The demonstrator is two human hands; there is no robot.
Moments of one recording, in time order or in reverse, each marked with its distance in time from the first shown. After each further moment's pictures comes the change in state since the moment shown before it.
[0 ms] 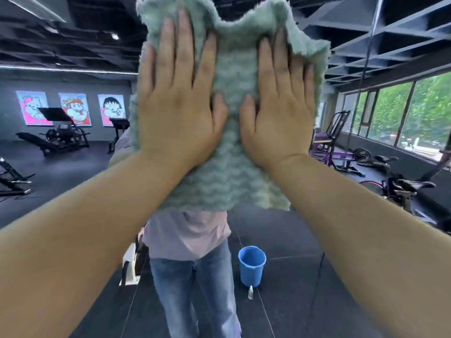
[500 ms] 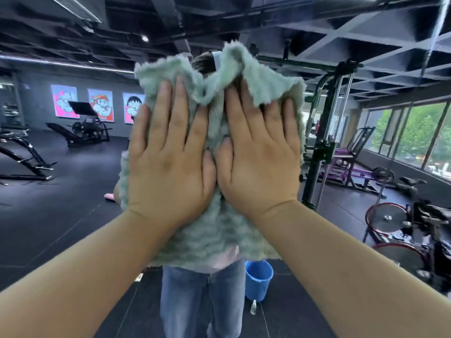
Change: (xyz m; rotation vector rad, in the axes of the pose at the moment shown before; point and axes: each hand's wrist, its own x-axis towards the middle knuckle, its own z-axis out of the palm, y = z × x) left_hand -0.085 -0.017 0.012 0.010 0.092 -0.013; right_hand -0.056 -0.043 0.018 0.131 0.028 -0.218
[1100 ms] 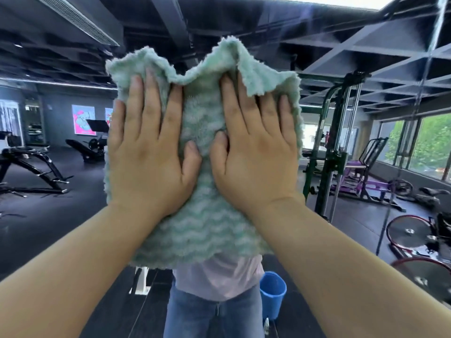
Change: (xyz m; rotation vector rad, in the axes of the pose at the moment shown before) left_hand -0.016 -0.024 -0.005 0.062 0.005 -0.139; right_hand -0.016 -0.015 0.008 -0.016 0.019 0.020
